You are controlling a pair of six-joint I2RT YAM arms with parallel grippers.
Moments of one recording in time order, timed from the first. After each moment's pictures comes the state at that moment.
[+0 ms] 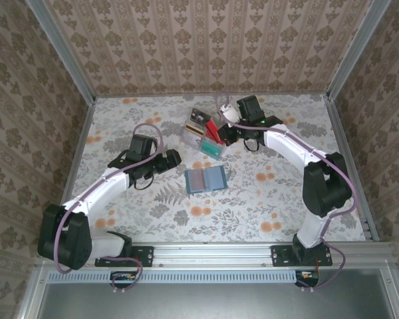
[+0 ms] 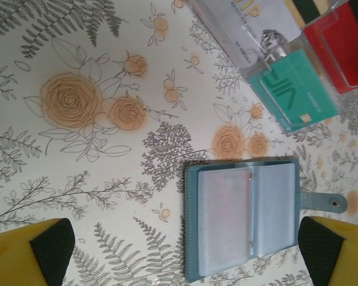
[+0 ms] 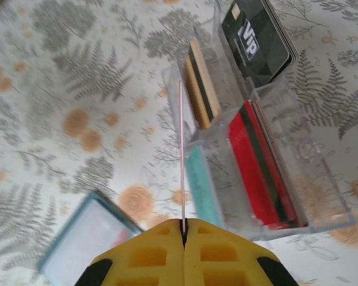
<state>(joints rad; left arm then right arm) -0.41 1.28 0.80 -0.41 0.20 -0.68 0.39 1.80 1.43 -0.46 -0.36 -0.12</state>
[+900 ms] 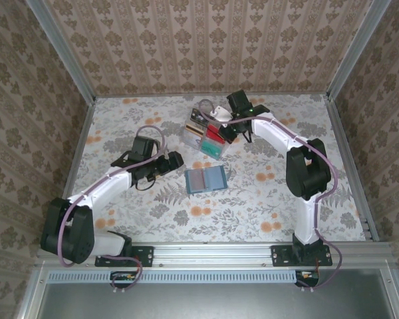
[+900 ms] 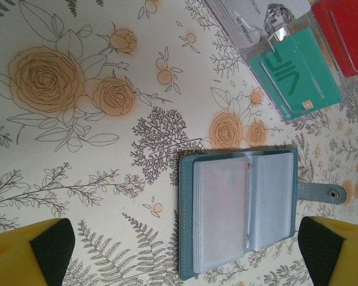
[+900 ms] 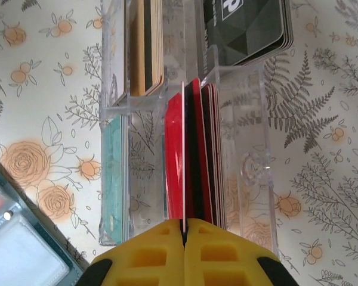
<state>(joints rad) -0.40 1.32 0.77 -0.35 0.28 -0.70 0.39 2.02 1.69 -0.67 -0.20 -0.50</state>
